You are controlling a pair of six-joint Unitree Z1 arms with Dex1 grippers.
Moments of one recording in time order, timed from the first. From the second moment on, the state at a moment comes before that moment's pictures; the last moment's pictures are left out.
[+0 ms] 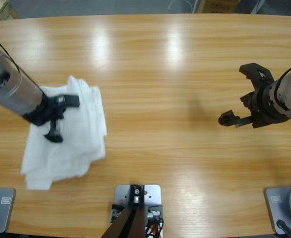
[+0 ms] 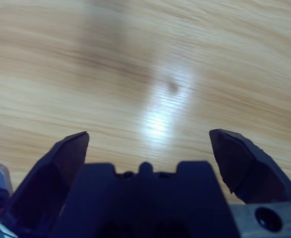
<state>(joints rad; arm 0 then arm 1) -0.65 1.84 -1.02 0.72 -0.04 0.59 0.75 1.57 -1.01 0.84 -0.09 0.49</state>
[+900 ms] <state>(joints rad) -0.19 2.62 -2.59 1.20 -0.03 -0.11 0.60 1.80 -1.16 0.84 -0.05 0.40</state>
